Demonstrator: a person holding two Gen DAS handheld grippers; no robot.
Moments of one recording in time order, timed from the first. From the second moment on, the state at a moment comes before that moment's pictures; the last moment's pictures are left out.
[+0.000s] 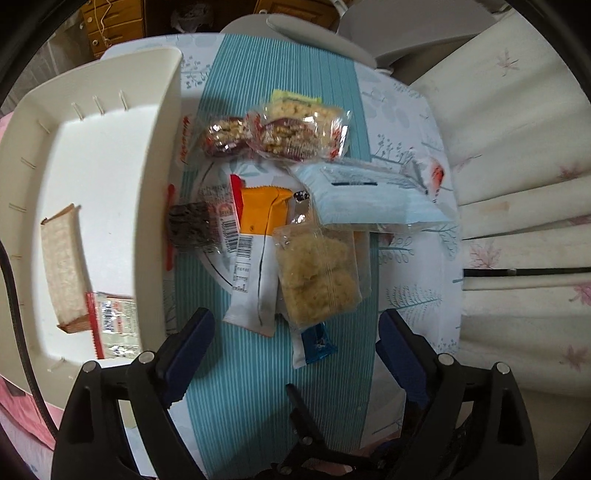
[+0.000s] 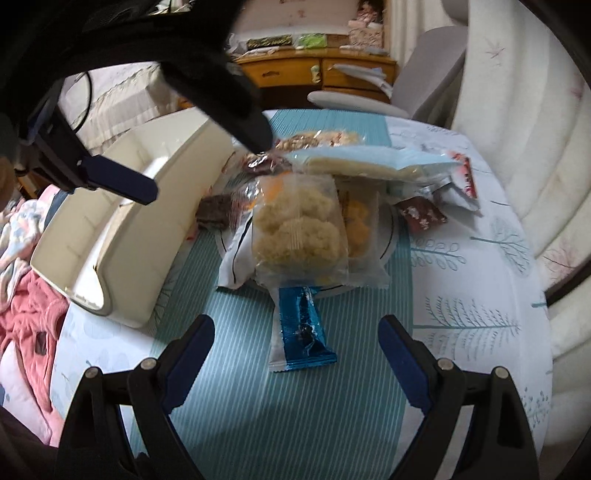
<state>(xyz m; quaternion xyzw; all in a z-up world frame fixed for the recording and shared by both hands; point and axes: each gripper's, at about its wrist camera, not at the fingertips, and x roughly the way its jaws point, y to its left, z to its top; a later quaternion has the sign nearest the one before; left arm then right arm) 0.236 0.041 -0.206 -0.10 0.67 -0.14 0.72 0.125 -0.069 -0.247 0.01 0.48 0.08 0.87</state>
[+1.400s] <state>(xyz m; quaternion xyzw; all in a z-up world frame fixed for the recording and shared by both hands) 0.255 0.010 -0.252 -0.11 0.69 -0.07 0.71 0.153 -0.072 -0.292 0.00 0.54 0.20 0.82</state>
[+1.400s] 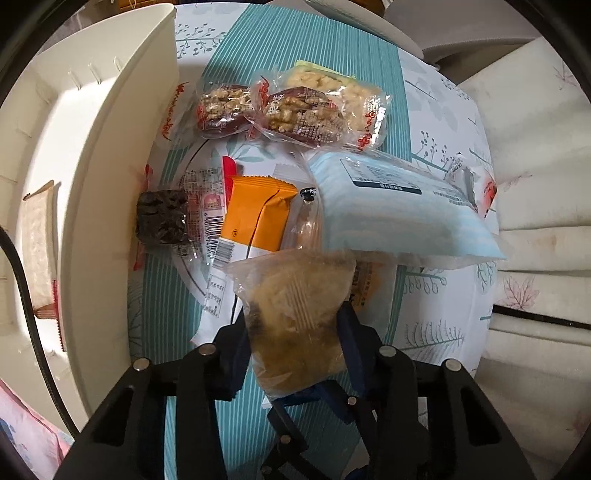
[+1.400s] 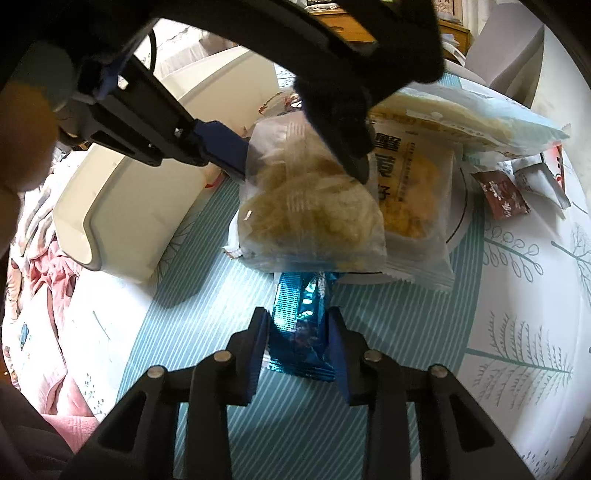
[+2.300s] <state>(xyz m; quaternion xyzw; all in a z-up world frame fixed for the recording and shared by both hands) 0.195 0.105 -0.135 -0.13 0.62 -0.18 0.75 0.119 -0.043 -0.226 0.09 0.51 0.13 0.85</state>
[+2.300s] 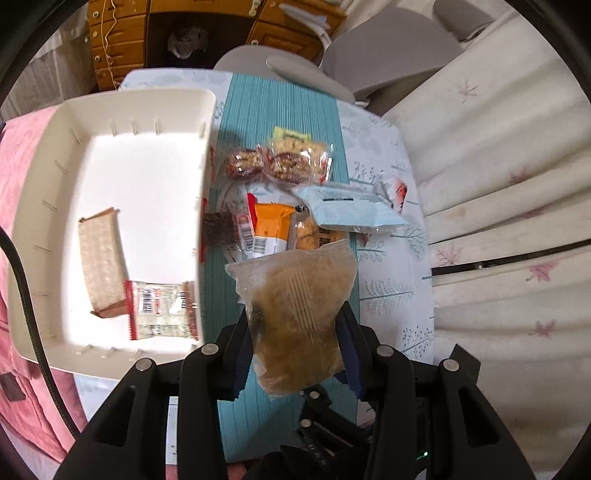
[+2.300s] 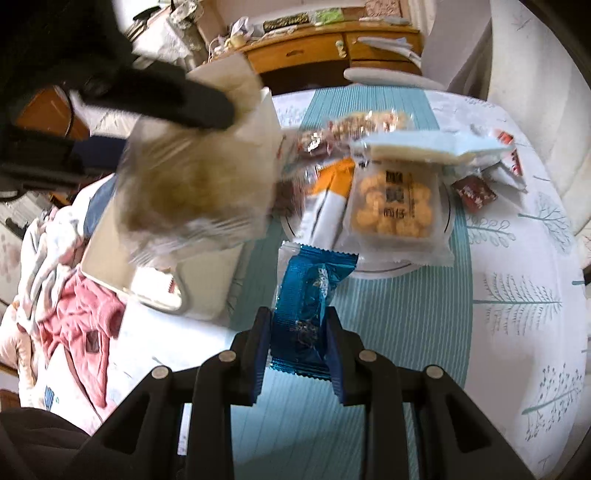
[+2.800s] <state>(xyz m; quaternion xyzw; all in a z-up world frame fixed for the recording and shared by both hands) 0.172 0.206 -0.112 -0.15 0.58 -0.16 0.79 0.113 0.000 -0.179 0.13 0.44 0.12 0.88</state>
